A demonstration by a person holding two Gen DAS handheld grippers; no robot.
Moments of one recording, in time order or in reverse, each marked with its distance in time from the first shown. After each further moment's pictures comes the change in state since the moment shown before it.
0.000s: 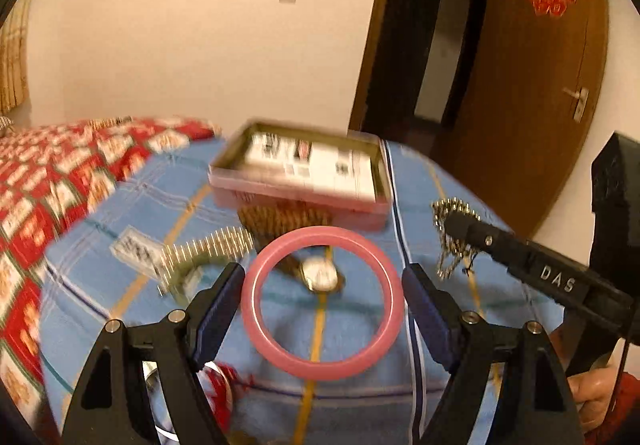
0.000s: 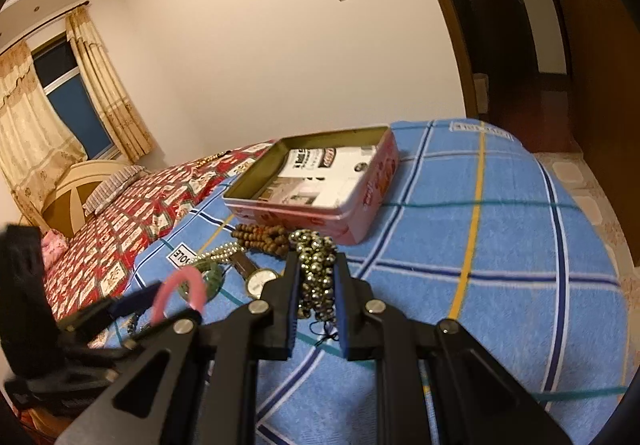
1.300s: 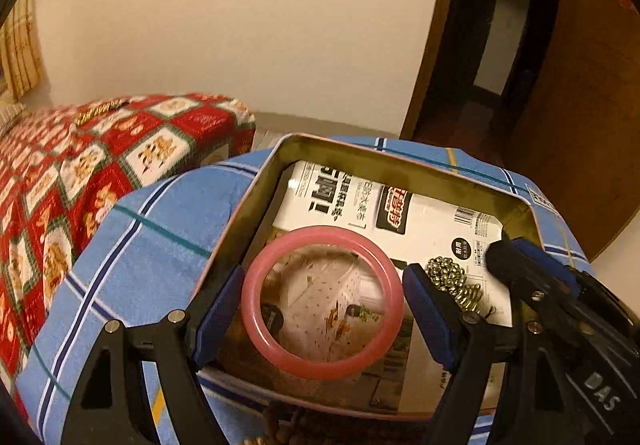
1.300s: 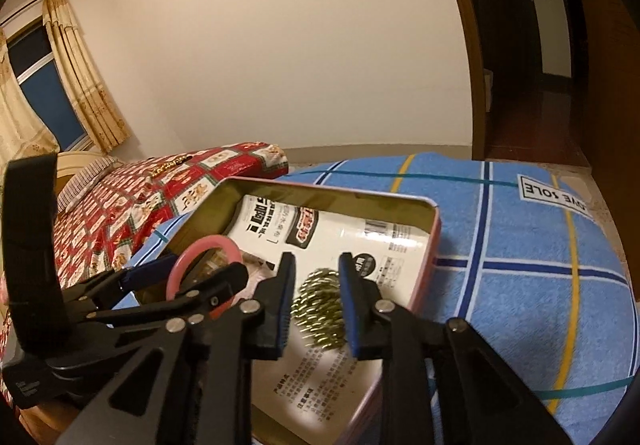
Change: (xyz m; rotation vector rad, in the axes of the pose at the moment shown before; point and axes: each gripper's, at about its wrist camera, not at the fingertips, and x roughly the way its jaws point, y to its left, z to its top) left arm 0.188 0.050 0.094 -0.081 0.203 0.181; right arm 0.150 -0.020 0.087 -0.017 0.072 -0.060
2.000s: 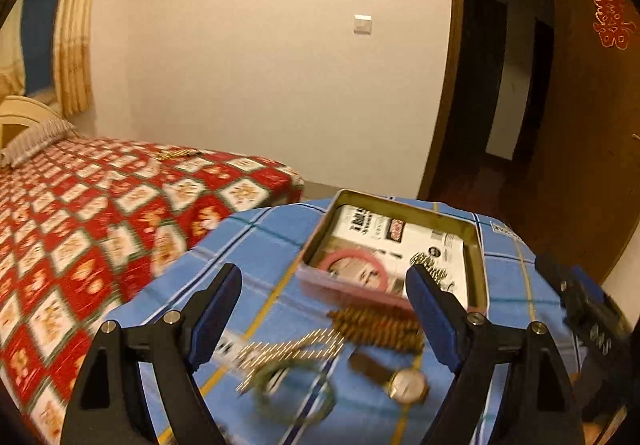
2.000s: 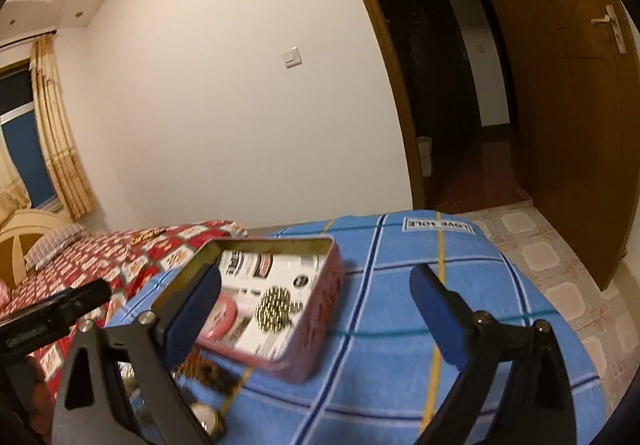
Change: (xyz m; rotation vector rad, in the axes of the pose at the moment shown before) left arm -0.159 0.024 -0.081 -0.043 -0.322 0.082; right arm -0.124 0.004 -0.049 0.050 -0.321 -0.181
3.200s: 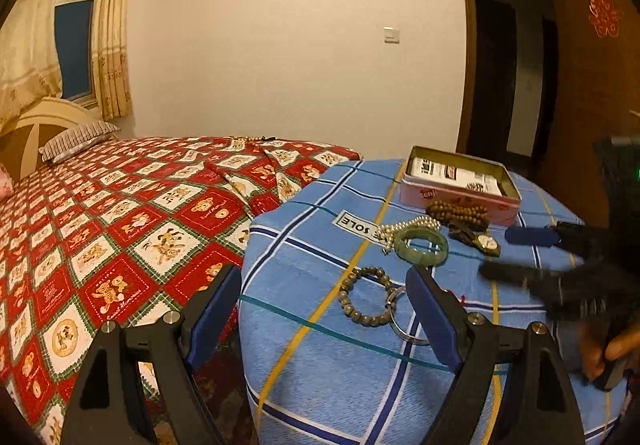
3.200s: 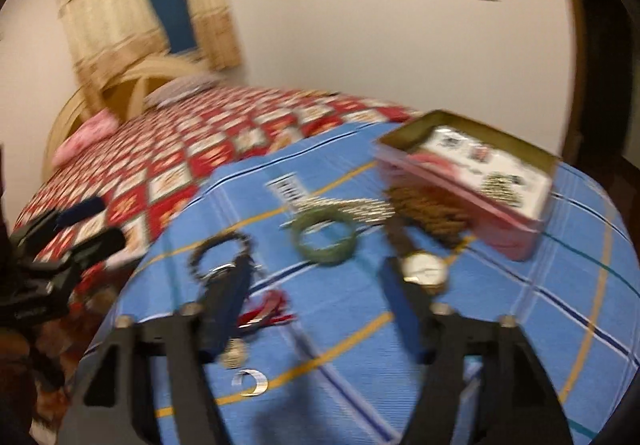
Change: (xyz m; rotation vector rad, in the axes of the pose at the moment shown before) left arm -0.110 0.109 -0.099 0.024 -0.043 0.083; right arm -0.024 0.136 -0.090 -0.434 0.366 0.497
